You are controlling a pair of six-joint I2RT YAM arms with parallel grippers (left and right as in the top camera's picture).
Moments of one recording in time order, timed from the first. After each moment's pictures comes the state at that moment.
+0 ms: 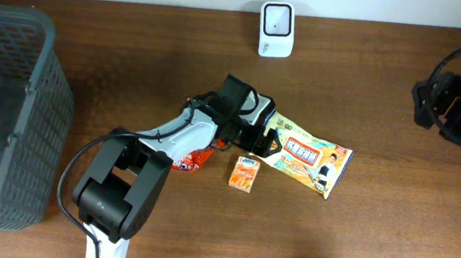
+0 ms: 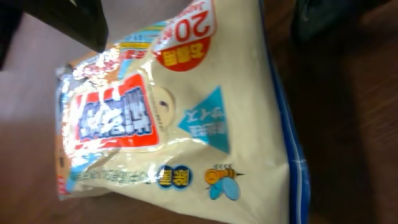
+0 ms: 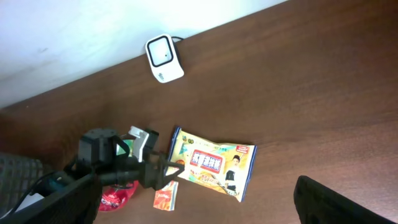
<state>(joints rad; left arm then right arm) -0.53 2.05 1.31 -0.31 0.56 -0.18 -0.15 1.48 2.40 -1.69 -0.21 0.24</state>
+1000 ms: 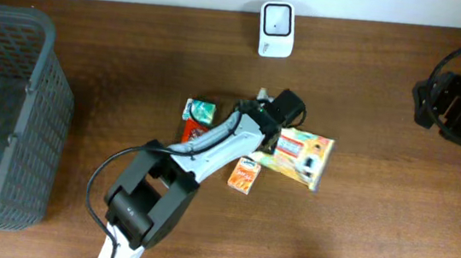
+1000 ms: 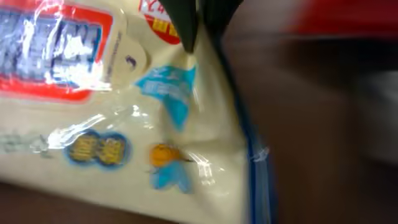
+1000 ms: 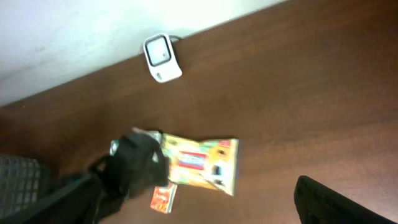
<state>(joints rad) -0.75 2.13 1.62 -0.79 -0.29 -0.47 -0.15 1.48 2.40 -1.69 -0.21 0.24</state>
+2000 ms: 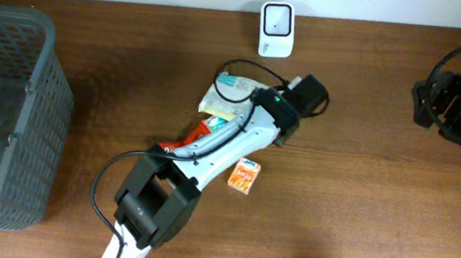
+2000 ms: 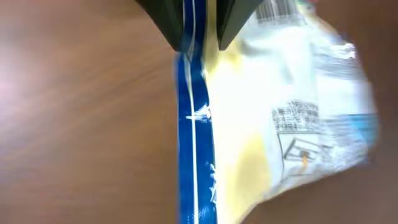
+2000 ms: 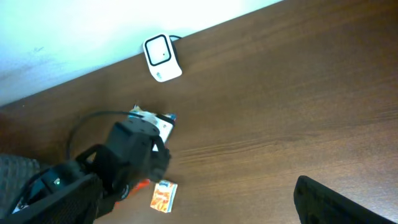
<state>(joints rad) -0.80 2.17 1.86 -0.92 -0.31 -0.09 -0.15 1.48 2.40 -1.69 -0.21 0.24</state>
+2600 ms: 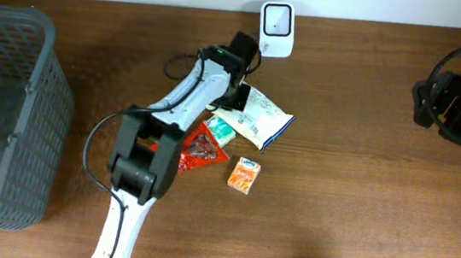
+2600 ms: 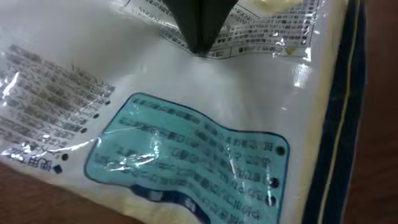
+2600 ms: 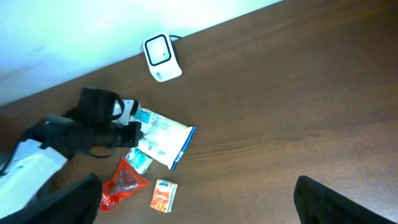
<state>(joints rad) -0.46 2.38 2.00 -0.98 -0.04 -0.21 -0.15 1.48 2.40 -1.69 -0.21 0.24</state>
